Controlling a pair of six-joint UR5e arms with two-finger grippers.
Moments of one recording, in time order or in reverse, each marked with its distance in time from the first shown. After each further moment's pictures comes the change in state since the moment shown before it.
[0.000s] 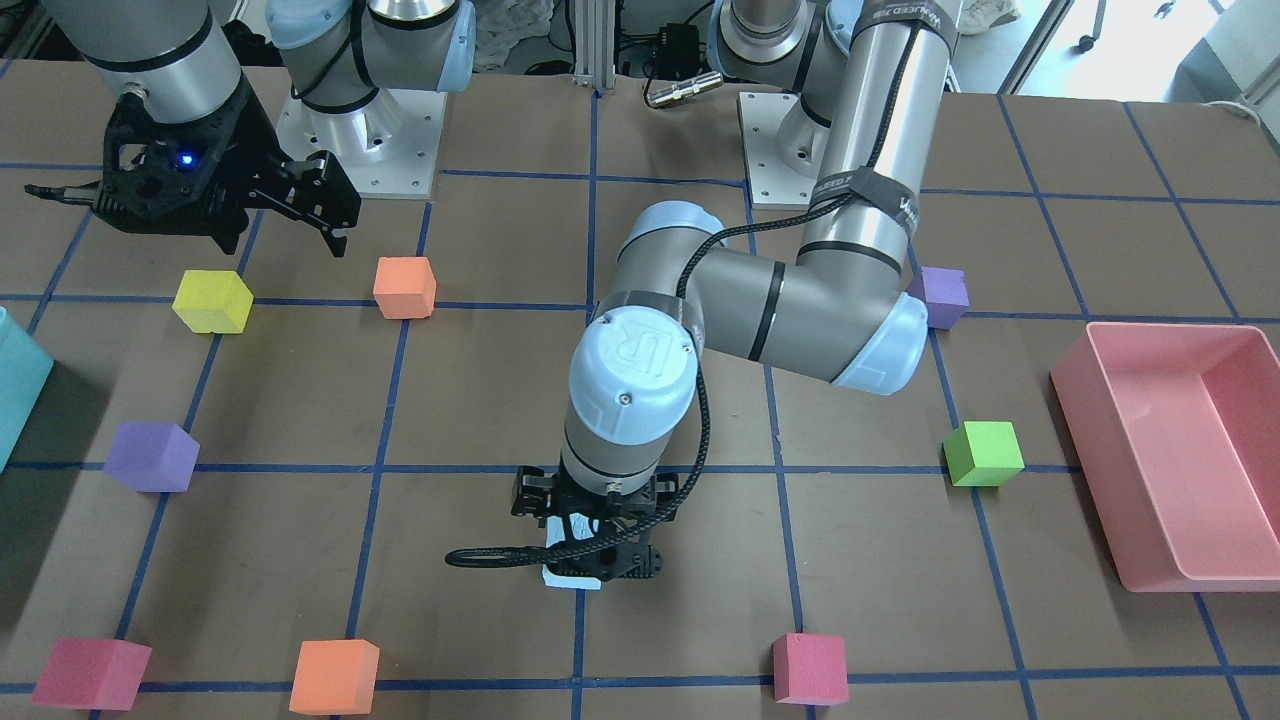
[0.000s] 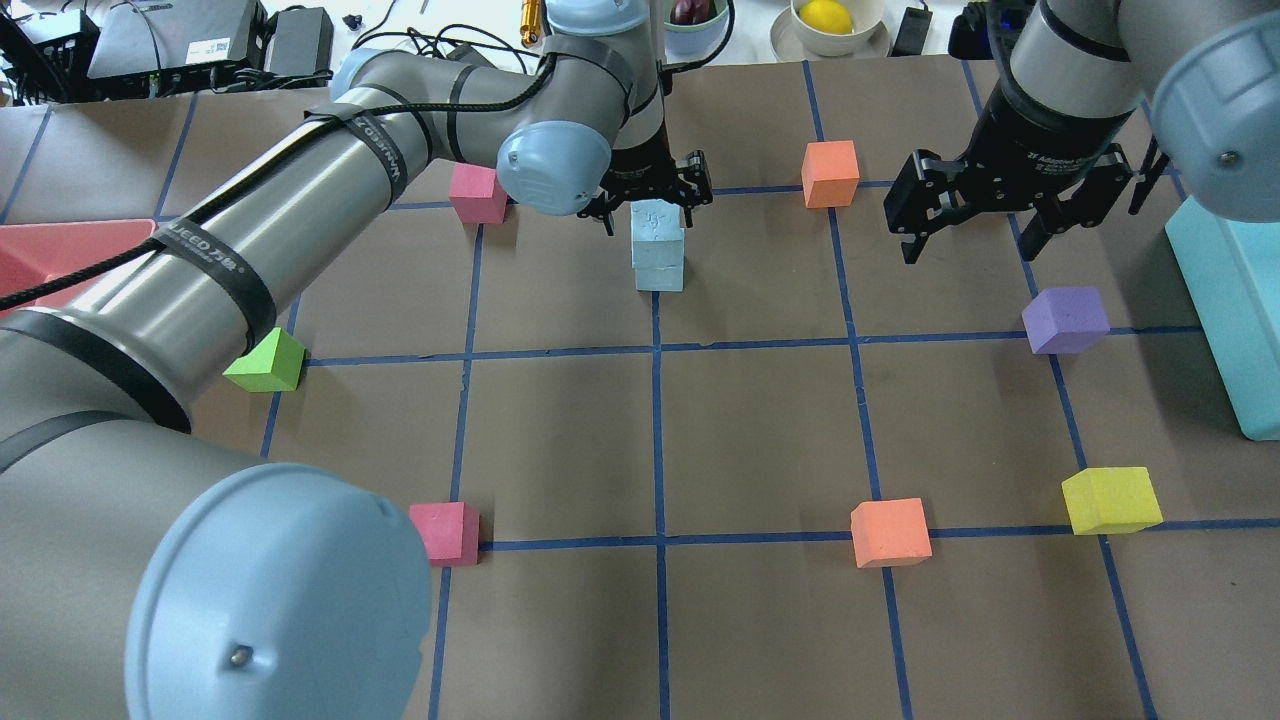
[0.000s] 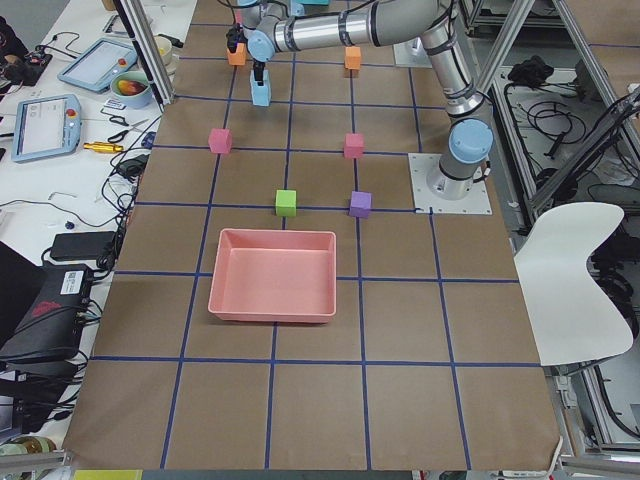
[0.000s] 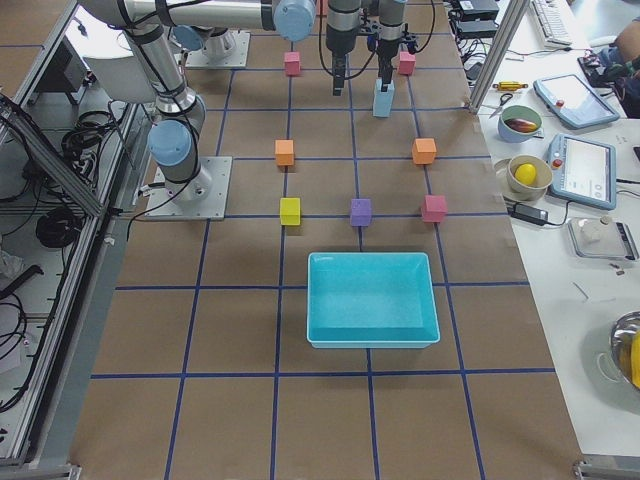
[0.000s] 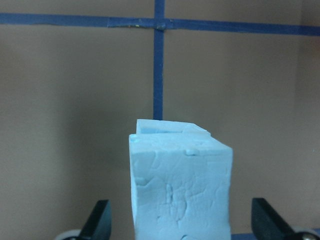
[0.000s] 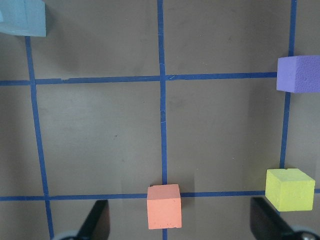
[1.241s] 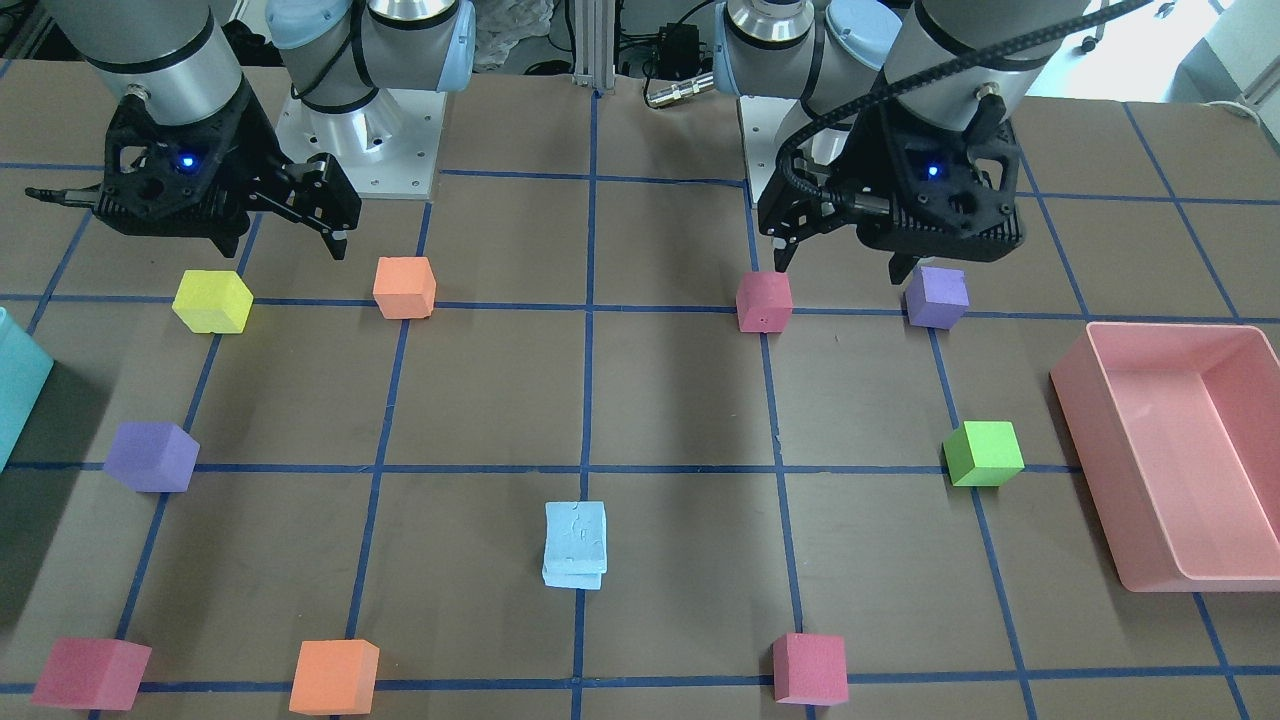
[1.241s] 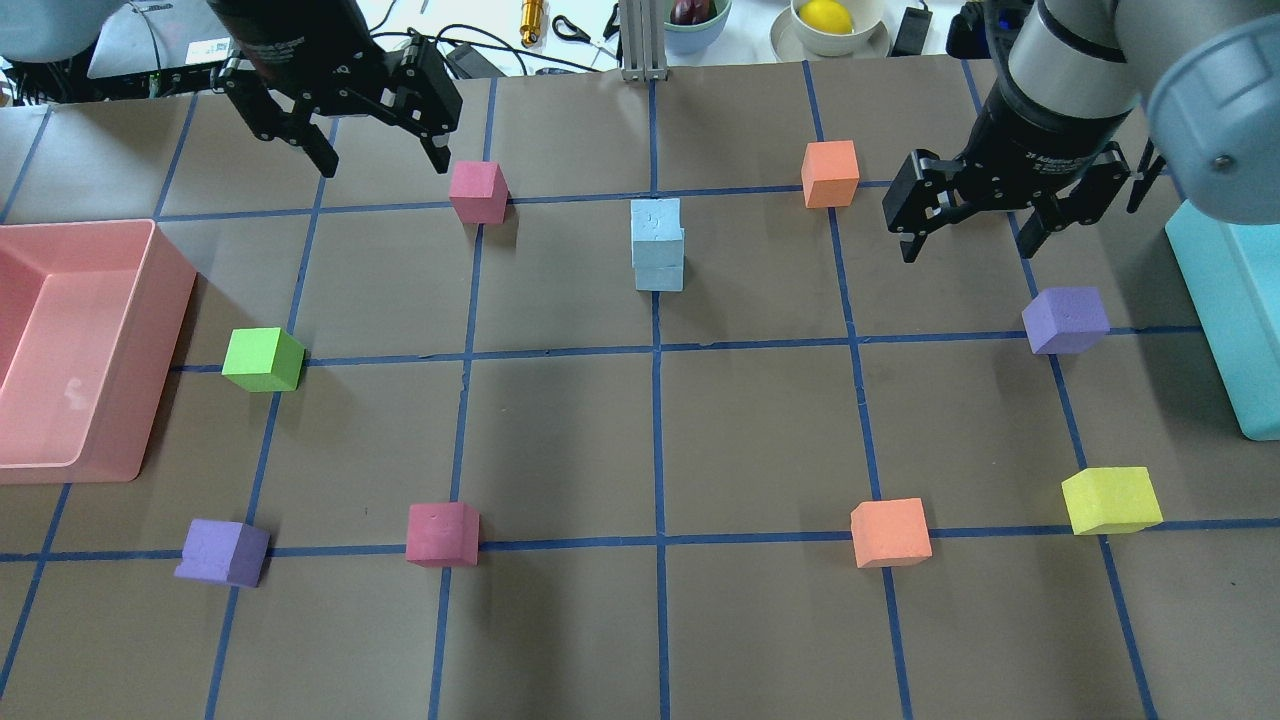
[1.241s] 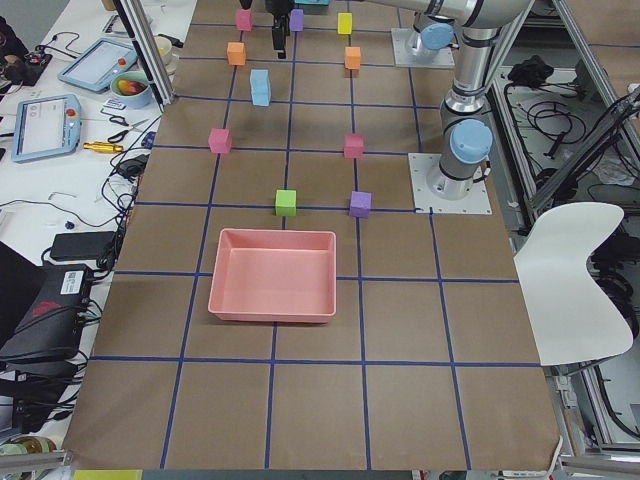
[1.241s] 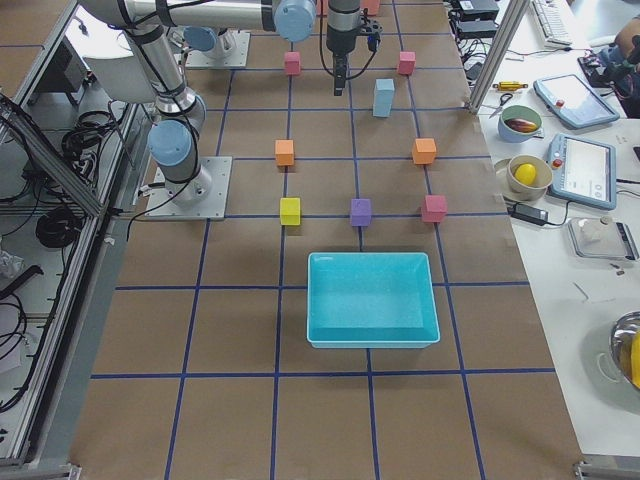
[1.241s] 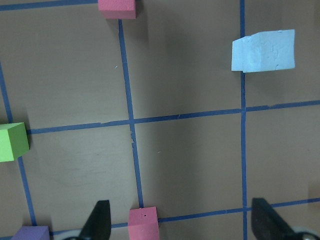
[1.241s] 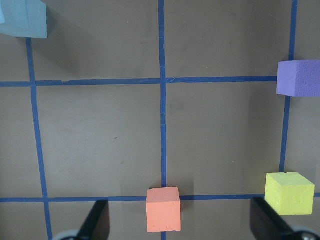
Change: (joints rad) left arm 0.240 0.500 -0.058 -0.495 0.047 0.271; right arm 0.001 0.002 0.003 -0.013 -0.001 -0.008
